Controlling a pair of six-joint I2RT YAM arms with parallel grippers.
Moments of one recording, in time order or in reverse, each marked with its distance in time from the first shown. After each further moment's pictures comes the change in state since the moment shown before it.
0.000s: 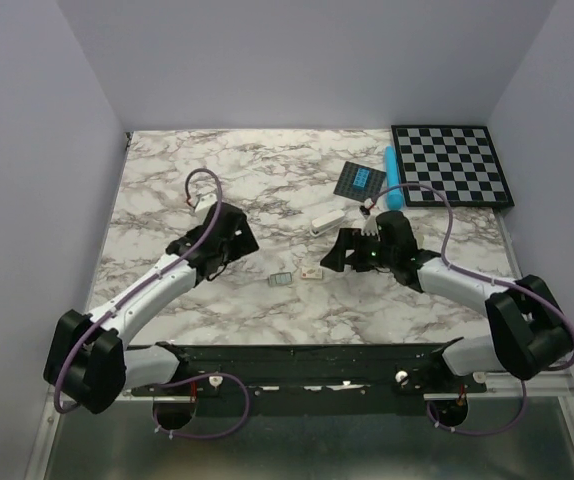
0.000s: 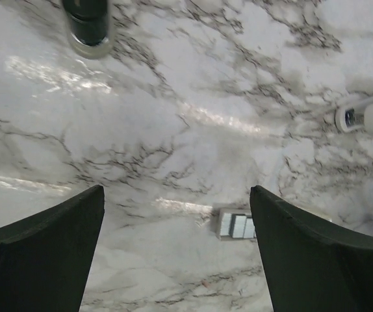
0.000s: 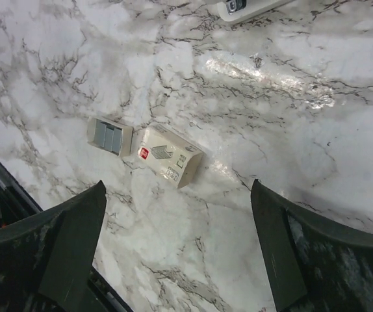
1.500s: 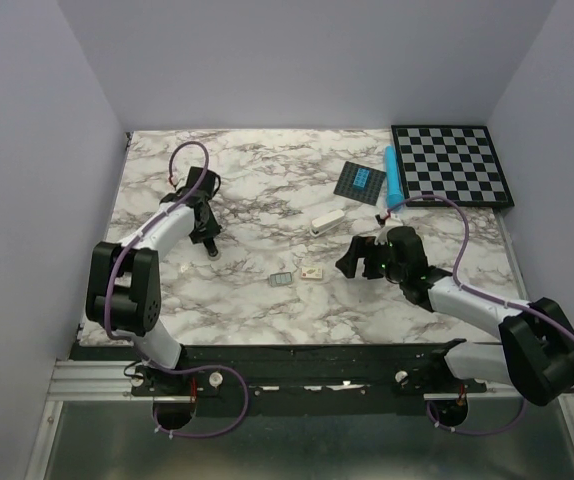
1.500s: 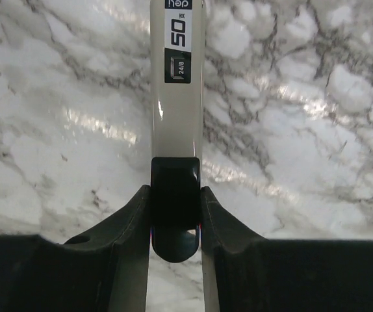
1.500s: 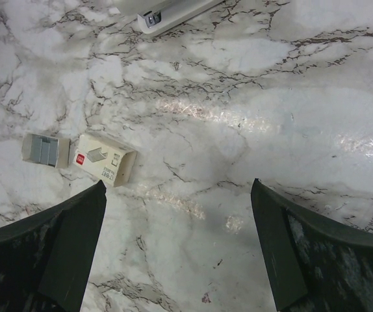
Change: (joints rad) left arm 0.387 0.449 0.336 -0.135 0.079 0.213; right arm 0.000 -0.175 -0.169 0.069 0.256 -0.070
